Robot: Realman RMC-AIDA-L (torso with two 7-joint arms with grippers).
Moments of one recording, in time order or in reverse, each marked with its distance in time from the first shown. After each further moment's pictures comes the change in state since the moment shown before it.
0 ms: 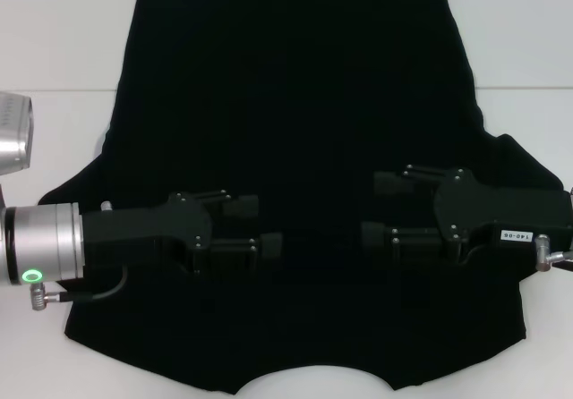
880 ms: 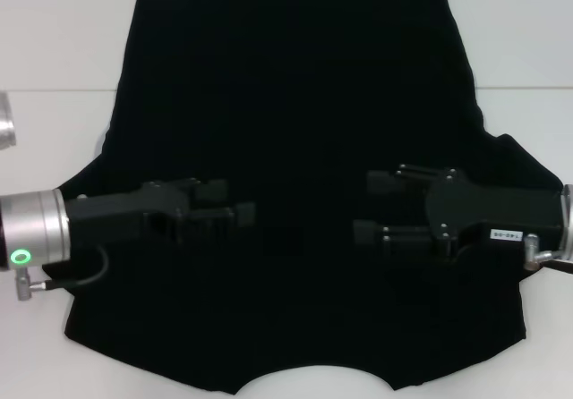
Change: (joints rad) left arm 0.007 0.009 -0.033 0.016 0.008 -0.103 -0.148; right arm 0.006 0.015 0.000 0.004 0.000 0.025 0.001
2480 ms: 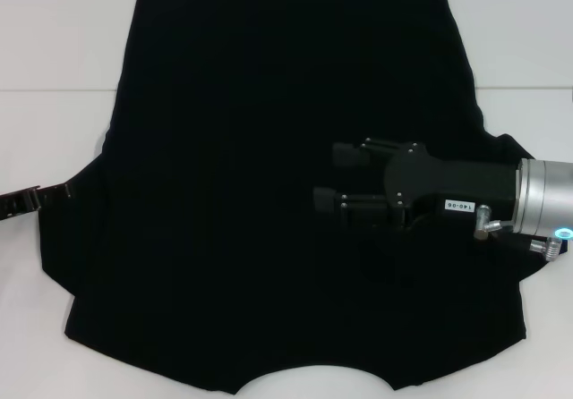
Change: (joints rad) left arm 0.047 0.004 -0.107 0.088 0.279 -0.646 -0.490; right arm 0.072 0.036 0.000 0.038 0.032 0.095 0.006
